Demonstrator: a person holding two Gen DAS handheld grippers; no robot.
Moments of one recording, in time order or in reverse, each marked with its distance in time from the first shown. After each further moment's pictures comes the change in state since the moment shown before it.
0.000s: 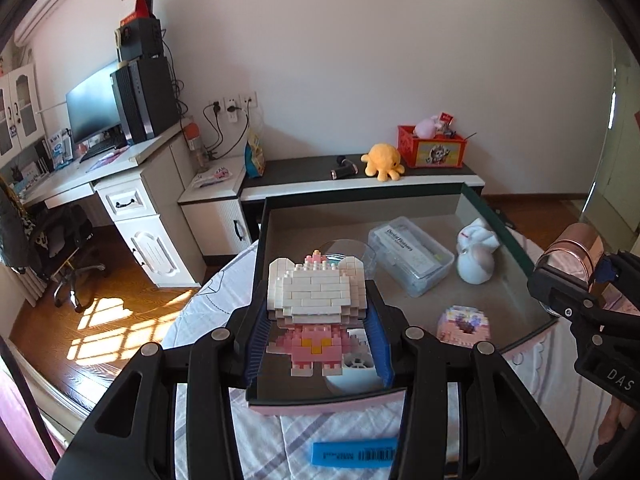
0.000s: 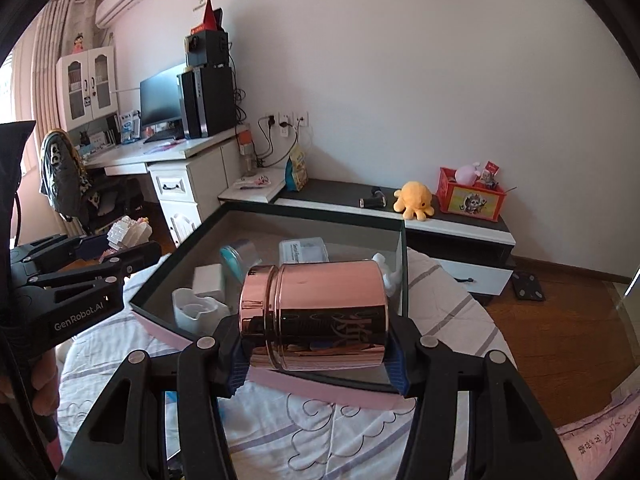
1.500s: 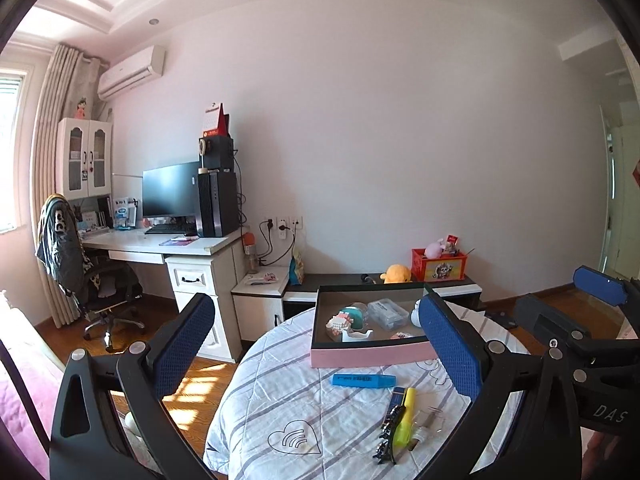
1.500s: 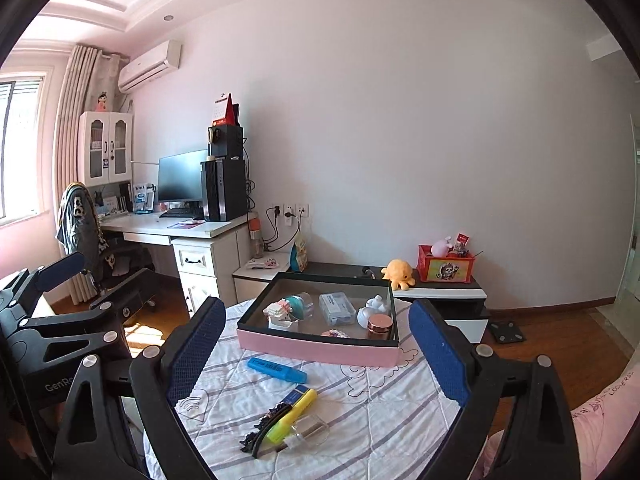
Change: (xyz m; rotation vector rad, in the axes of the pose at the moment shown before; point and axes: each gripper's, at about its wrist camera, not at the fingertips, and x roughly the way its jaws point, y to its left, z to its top) left arm -0.333 -0.004 -0.128 -0.088 -0.515 0.119; right arm -0.273 0.102 -0.075 -0.002 -0.400 -0.062
